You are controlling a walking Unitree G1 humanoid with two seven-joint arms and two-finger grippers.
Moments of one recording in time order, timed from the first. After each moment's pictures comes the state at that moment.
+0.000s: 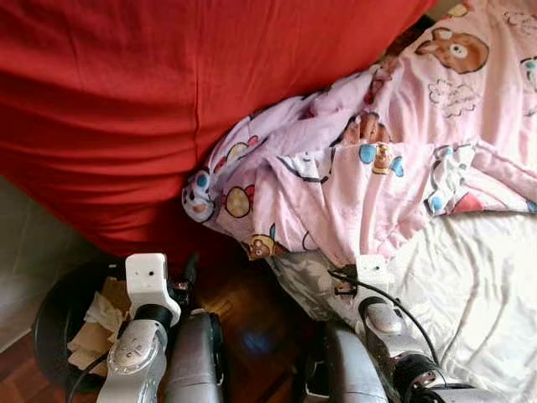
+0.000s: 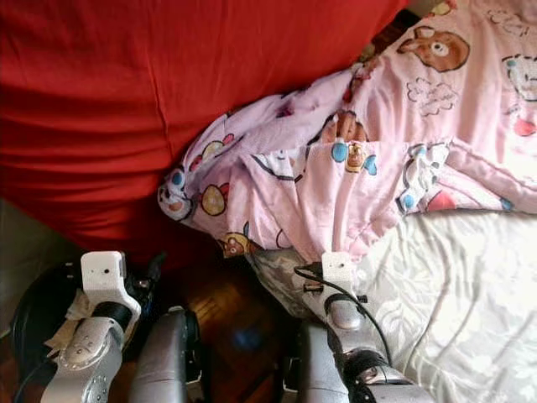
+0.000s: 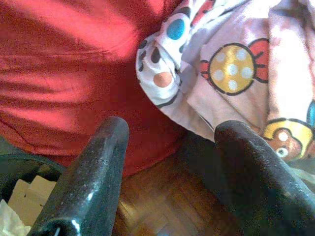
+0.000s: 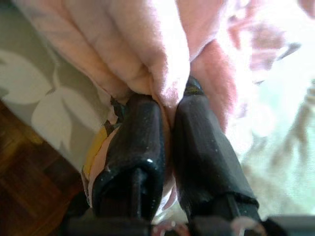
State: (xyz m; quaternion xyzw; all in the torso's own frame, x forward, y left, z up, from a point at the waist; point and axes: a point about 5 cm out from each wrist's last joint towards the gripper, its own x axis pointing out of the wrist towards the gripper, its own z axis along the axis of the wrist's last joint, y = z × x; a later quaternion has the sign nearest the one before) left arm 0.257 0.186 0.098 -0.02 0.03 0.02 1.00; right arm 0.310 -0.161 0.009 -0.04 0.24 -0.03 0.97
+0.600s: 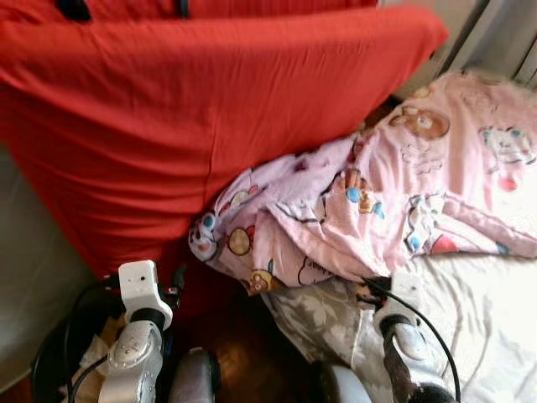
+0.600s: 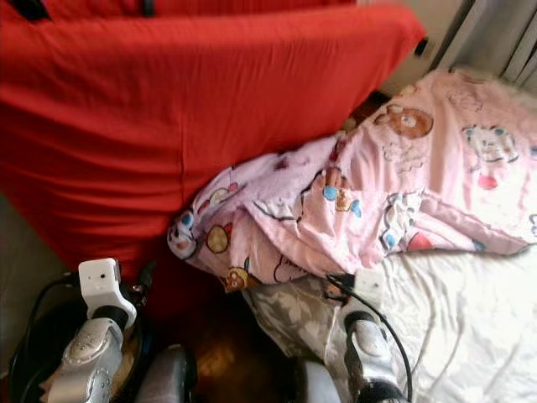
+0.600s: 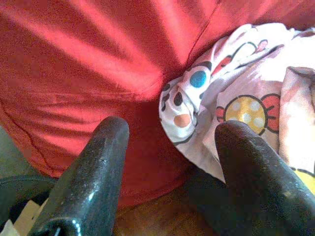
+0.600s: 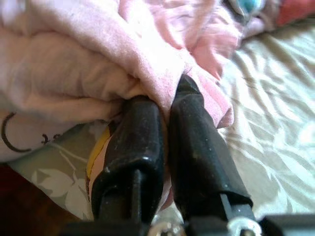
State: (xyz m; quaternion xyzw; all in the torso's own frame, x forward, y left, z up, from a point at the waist) left arm 0.265 0.208 0.053 -0.04 0.08 0.06 0.99; right arm 0.275 -0.184 -0.009 0.10 0.18 -0.08 0.98
